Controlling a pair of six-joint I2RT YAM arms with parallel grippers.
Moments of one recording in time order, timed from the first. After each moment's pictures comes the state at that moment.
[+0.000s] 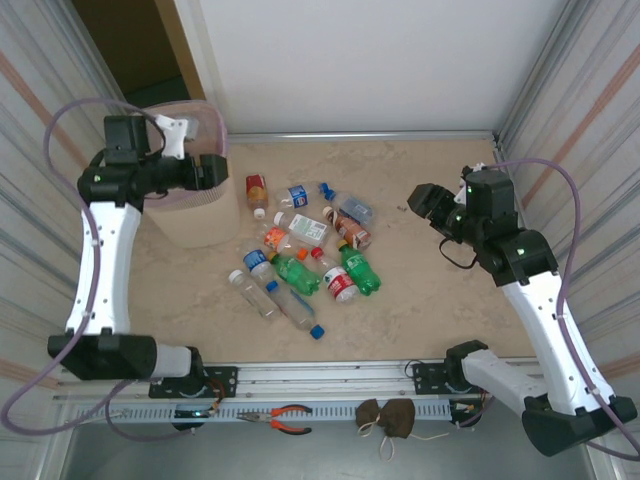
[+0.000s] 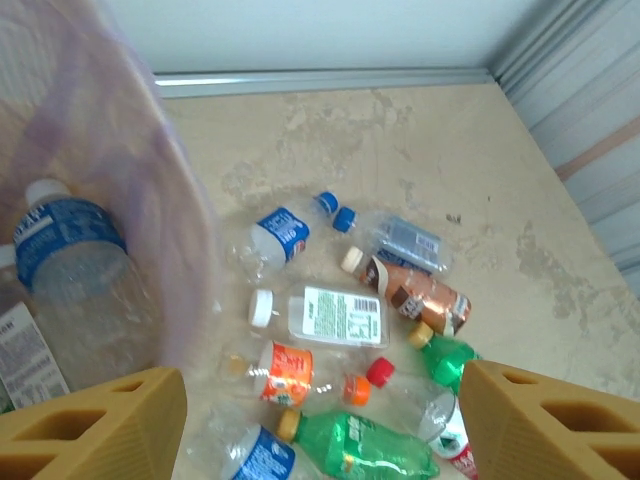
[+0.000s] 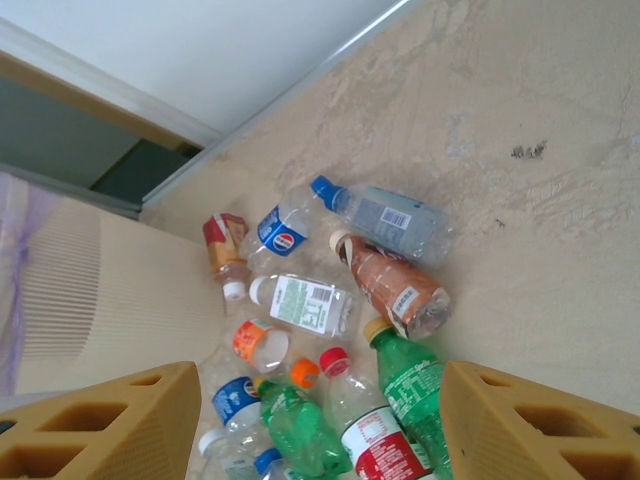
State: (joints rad) left arm -0.03 1.32 1.62 -0.99 0.52 -0.02; right arm 0.31 0.96 1.24 -0.83 -0.08 0.81
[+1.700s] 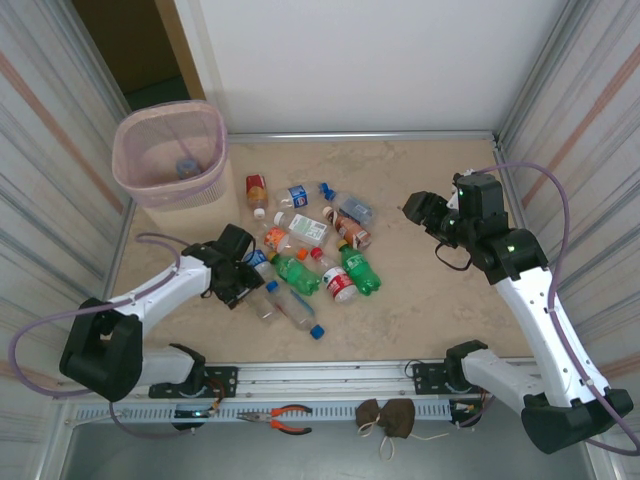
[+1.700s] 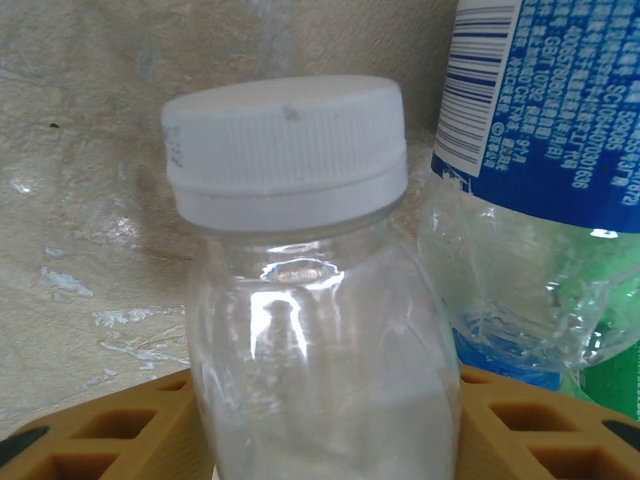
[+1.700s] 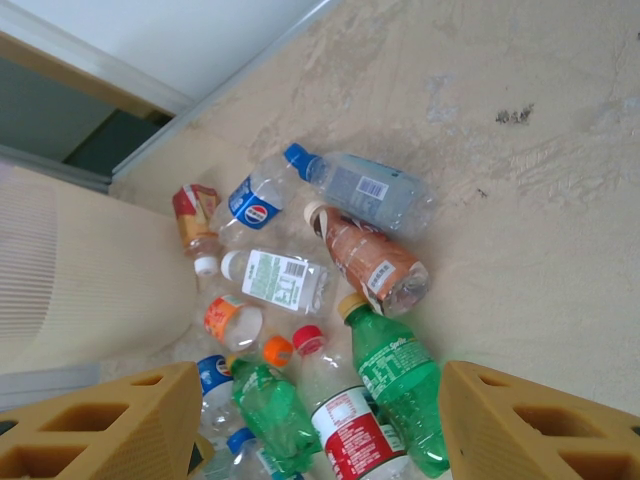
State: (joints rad) left arm -0.45 1.29 0.72 -0.76 0.08 -1.07; right arm 0.31 0.97 1.17 -0.83 -0.11 0.79
